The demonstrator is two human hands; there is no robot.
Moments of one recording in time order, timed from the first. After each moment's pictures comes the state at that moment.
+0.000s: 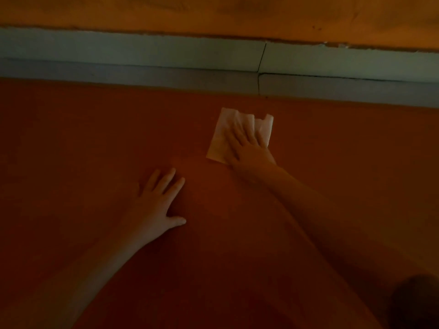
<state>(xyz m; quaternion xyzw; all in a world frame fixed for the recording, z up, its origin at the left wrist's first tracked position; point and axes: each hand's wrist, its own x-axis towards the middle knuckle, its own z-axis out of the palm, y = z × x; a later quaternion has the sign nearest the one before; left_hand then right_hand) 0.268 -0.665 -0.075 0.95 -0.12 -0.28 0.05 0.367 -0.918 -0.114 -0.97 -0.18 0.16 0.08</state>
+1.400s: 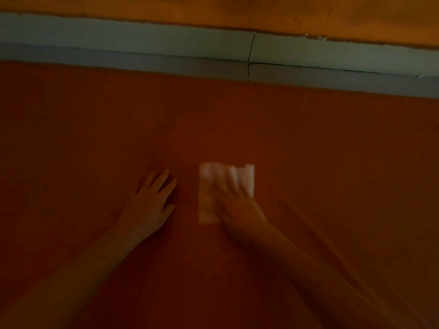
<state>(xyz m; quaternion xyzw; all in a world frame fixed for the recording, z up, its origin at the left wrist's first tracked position) 0.198 -0.666 -0.066 0.95 -0.11 -0.28 0.01 0.172 -0.904 -0.110 -0.95 -0.24 0.16 0.14</state>
